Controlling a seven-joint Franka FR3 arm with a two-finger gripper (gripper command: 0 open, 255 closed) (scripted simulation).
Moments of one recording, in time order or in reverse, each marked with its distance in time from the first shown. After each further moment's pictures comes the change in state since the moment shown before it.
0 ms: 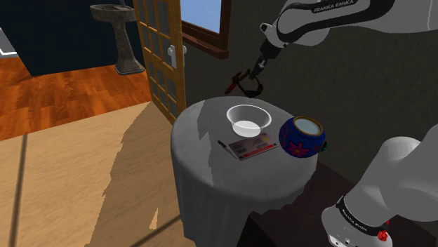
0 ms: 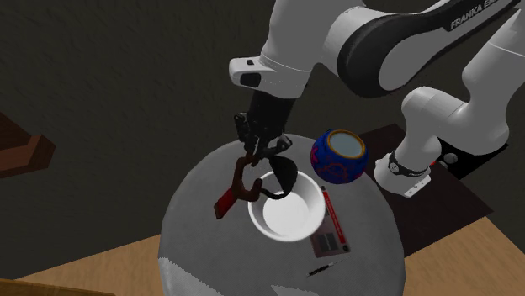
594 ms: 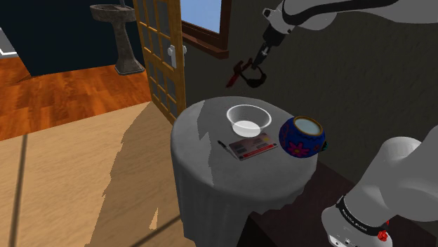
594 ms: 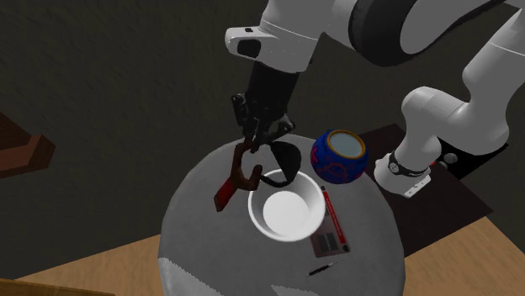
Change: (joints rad) arm -0.002 -0.018 0.006 0.104 -0.019 -0.118 0.025
